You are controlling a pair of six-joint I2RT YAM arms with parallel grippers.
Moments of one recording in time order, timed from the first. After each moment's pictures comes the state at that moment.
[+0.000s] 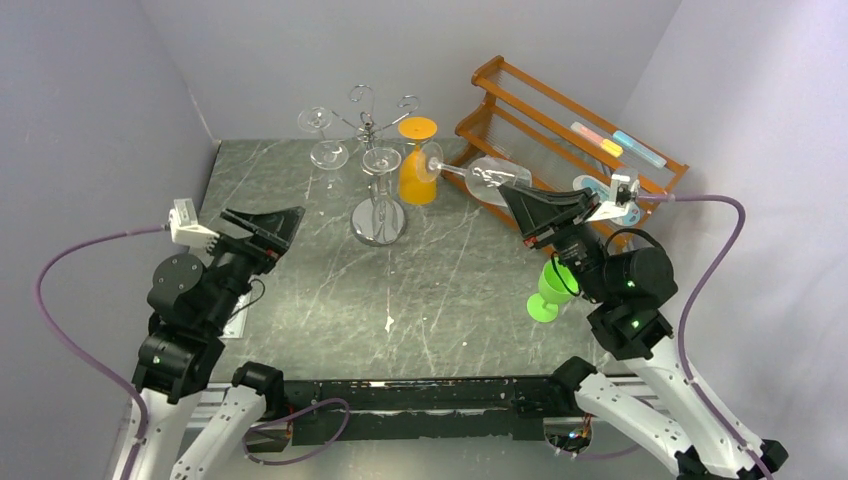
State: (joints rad) left arm -0.30 0.47 0.92 -0.49 -0.08 -1.00; right arm 0.63 0.63 0.88 0.16 0.00 0.47
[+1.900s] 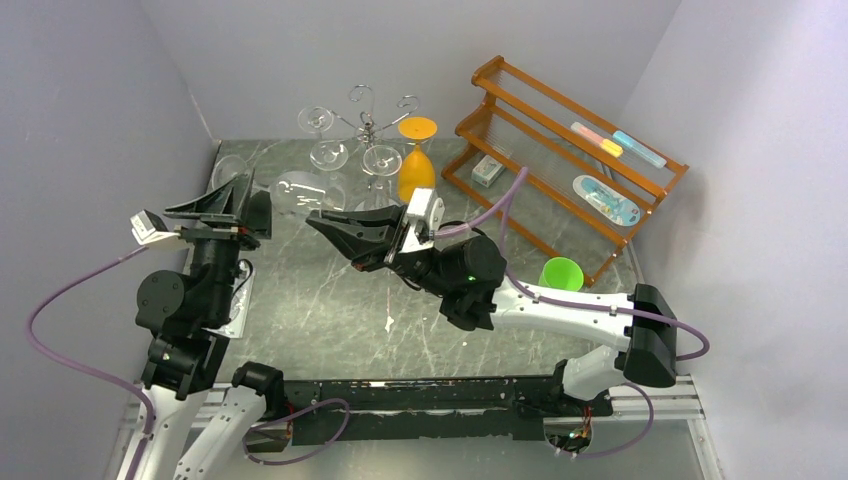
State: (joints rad) left arm -0.30 0.48 0.86 -0.05 -0.23 -1.51; right arm 1.25 1.44 1.17 0.96 -0.04 -0.03
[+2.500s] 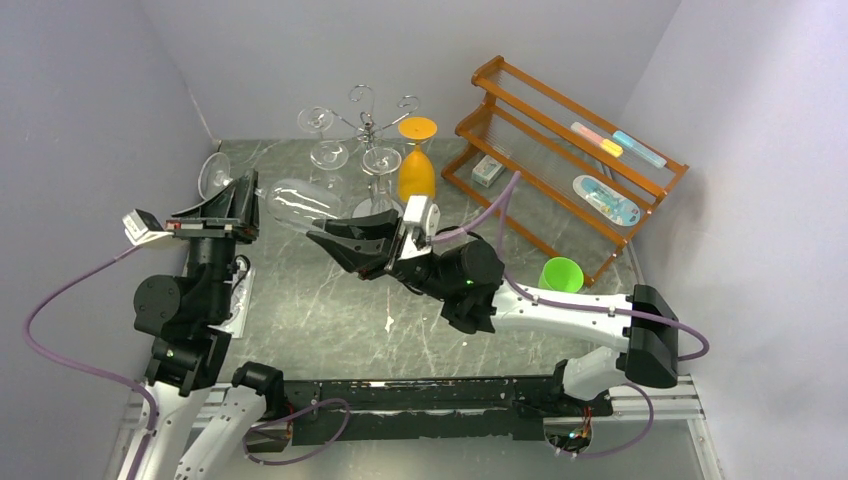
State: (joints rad) left arm -0.30 0.48 0.84 0.07 -0.25 -1.54; right arm 1.25 1.44 1.12 0.96 -0.09 -0.01
